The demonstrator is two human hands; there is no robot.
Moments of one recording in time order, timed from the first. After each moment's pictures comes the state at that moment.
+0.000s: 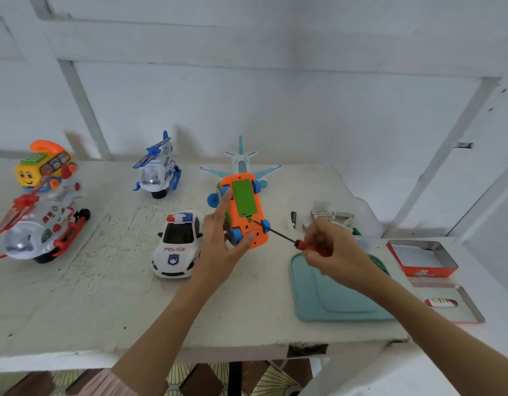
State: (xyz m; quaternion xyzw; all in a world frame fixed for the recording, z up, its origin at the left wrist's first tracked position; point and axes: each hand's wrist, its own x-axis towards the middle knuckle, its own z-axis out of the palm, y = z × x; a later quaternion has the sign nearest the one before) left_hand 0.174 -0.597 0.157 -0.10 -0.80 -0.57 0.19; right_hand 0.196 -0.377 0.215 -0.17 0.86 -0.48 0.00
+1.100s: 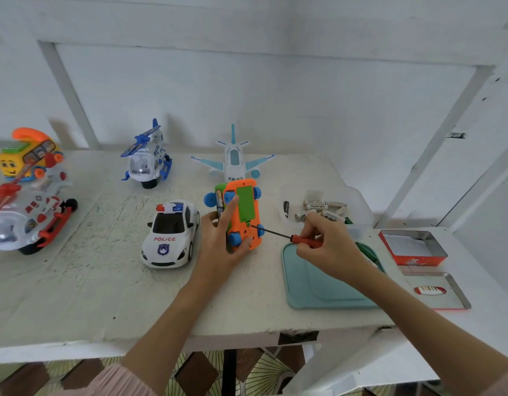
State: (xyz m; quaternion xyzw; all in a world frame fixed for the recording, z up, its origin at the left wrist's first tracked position) left_hand 0.175 -0.589 0.126 -0.15 -0.85 -0.47 0.21; right_hand 0.193 -0.375 0.199 -0.15 0.90 -0.41 -0.06
